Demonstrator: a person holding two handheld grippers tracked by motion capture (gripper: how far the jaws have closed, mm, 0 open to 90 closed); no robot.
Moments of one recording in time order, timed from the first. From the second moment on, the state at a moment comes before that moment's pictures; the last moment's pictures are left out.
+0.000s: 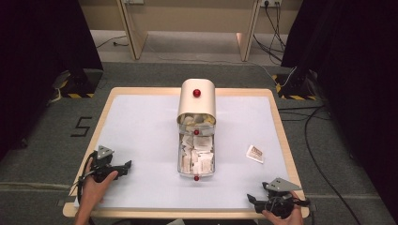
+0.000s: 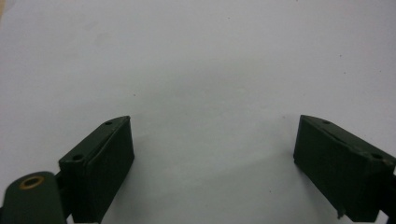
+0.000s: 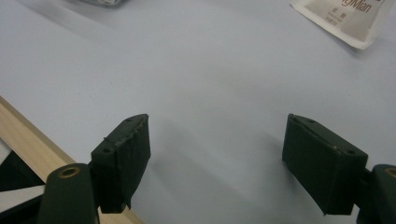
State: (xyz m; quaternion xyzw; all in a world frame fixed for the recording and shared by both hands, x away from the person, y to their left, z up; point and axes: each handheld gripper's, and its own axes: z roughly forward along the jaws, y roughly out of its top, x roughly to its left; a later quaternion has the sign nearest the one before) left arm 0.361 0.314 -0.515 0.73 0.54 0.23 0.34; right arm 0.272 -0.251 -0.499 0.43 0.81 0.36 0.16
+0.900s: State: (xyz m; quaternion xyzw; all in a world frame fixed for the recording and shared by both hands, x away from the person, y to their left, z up) left arm 0.361 0.314 -0.515 0.73 0.54 0.23 0.34; right arm 0.264 -0.252 -0.507 0.40 0.82 0.37 0.18
